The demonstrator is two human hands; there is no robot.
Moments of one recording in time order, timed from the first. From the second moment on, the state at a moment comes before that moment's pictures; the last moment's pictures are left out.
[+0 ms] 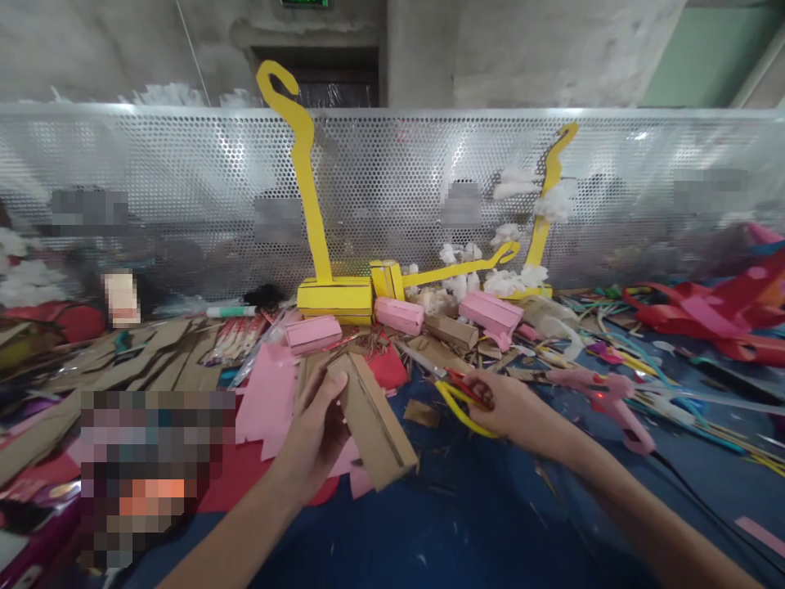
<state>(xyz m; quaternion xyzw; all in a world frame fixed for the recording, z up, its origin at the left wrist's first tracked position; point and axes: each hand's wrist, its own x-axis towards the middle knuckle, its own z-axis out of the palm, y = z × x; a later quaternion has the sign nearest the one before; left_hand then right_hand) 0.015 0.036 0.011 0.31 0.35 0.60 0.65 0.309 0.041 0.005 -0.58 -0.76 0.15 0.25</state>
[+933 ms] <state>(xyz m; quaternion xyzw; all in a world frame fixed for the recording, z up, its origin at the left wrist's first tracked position) 0.019 0.041 -0.001 0.31 0.29 0.56 0.71 0.279 0.036 -0.014 -0.53 -0.68 0.19 0.47</state>
